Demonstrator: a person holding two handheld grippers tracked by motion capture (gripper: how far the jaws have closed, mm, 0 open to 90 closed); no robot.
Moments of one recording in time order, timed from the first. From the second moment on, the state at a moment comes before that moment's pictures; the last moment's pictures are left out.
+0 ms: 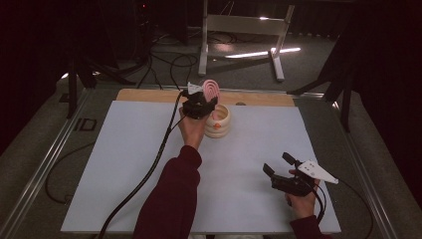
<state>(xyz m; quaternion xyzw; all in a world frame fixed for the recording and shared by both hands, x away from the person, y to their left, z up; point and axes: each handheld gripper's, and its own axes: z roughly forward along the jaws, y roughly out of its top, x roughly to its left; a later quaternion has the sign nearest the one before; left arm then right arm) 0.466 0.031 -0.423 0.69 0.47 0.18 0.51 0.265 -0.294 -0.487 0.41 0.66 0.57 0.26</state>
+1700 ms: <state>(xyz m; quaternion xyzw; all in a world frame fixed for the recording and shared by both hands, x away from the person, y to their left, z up) 0.468 0.023 -0.433 0.70 0.47 0.17 0.51 0.266 -0.293 -0.489 0.41 0.66 0.57 0.26</state>
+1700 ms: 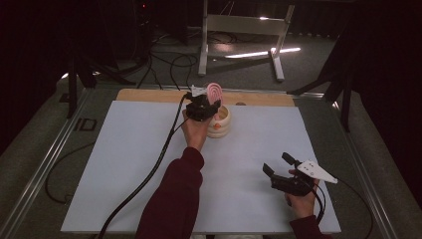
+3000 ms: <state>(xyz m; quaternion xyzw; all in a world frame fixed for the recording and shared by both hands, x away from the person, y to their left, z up) 0.471 0.028 -0.435 0.70 0.48 0.16 0.50 0.266 -0.294 -0.488 0.41 0.66 0.57 0.26</state>
